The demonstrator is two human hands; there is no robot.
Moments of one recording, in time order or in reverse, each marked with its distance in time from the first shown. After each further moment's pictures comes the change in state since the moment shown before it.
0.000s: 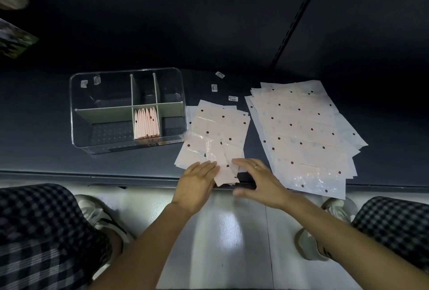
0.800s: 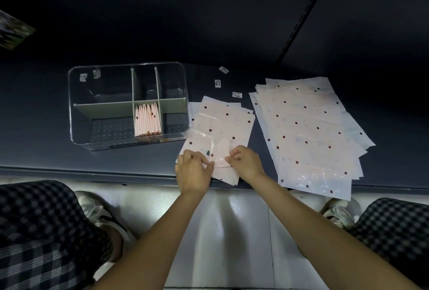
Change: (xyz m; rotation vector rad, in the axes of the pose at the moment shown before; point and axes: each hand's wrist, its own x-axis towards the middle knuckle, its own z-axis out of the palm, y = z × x) left_hand 0.028 -0.003 0.014 -0.245 0.010 -0.785; right_hand 0.070 -0.033 0.016 0.275 0.203 0.491
